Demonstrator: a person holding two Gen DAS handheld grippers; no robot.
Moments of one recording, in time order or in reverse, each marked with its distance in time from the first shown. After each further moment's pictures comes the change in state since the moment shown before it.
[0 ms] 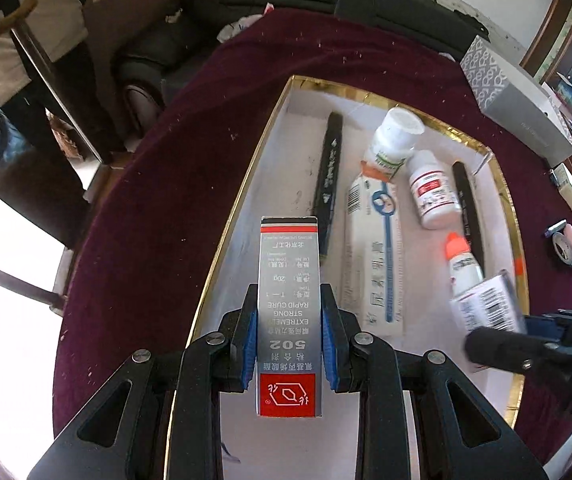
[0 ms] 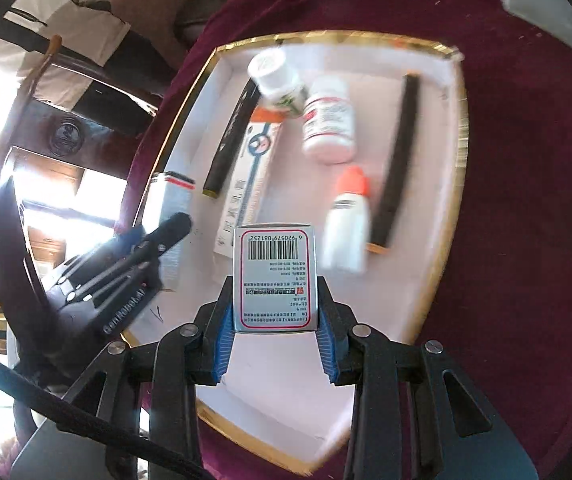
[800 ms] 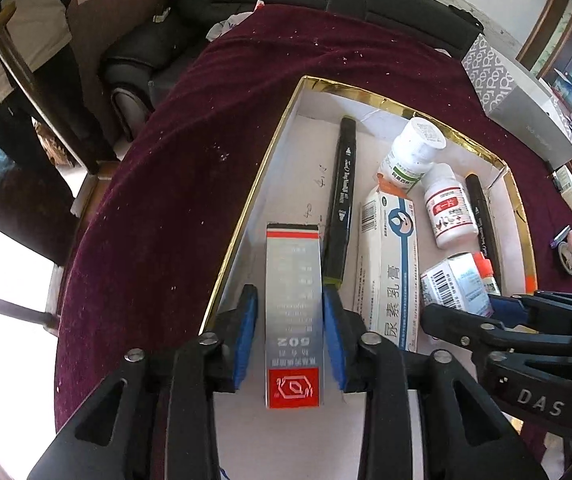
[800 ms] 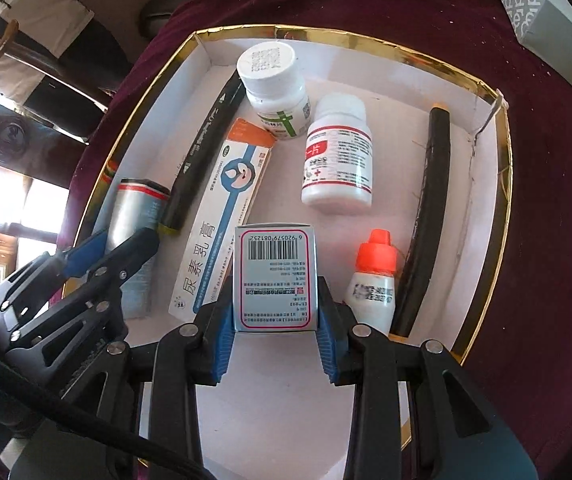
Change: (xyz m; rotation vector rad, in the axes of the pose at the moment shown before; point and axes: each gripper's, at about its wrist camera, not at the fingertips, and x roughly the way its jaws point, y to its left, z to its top) left arm 0.013 0.005 0.025 0.015 0.012 -0.022; right arm 0.034 0.010 0.028 -0.032 -0.008 -0.197
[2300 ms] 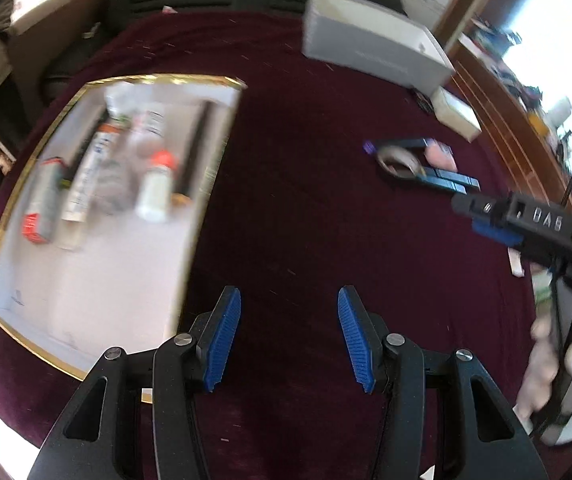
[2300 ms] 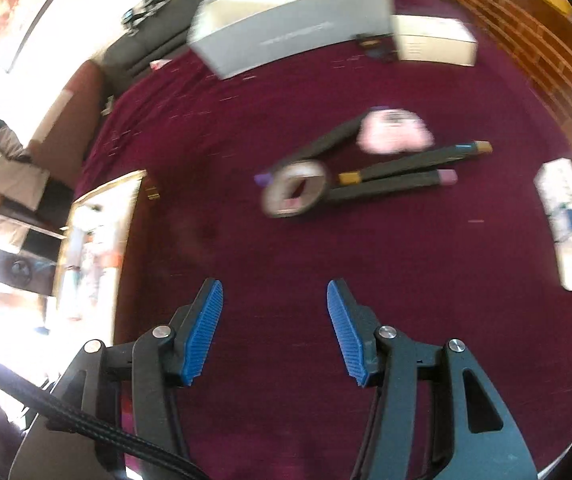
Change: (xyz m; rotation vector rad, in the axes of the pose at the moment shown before) left arm -0.079 -0.240 -0.102 0.126 0.037 -0.124; right arm -0.147 -0.260 -0.133 0.404 -0.319 0.017
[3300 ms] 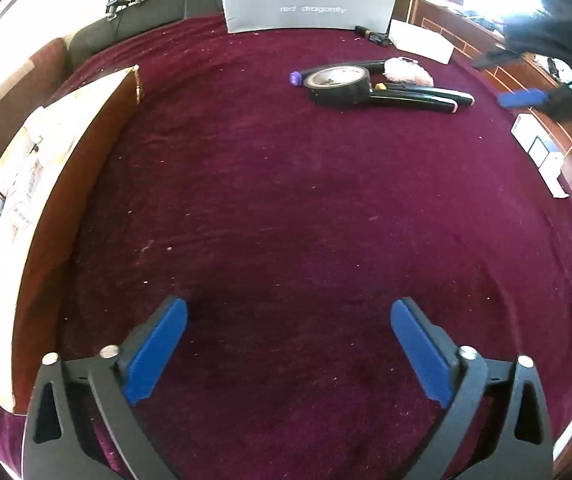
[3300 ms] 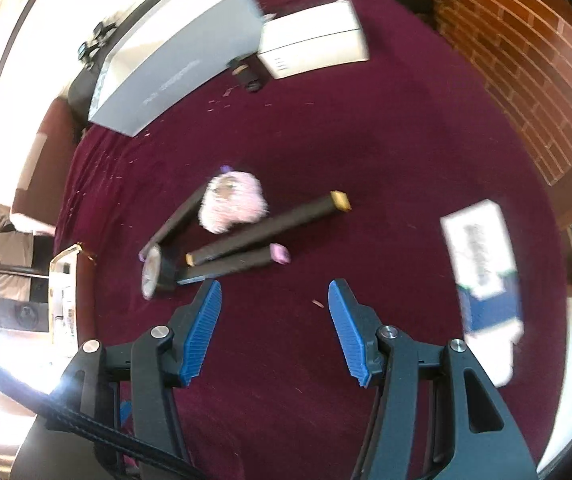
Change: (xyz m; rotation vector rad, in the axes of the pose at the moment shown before) left arm 0.088 -0.082 -0.045 0.206 -0.096 0.110; right arm 0.009 -0.126 0.078 0.134 0.058 0.054
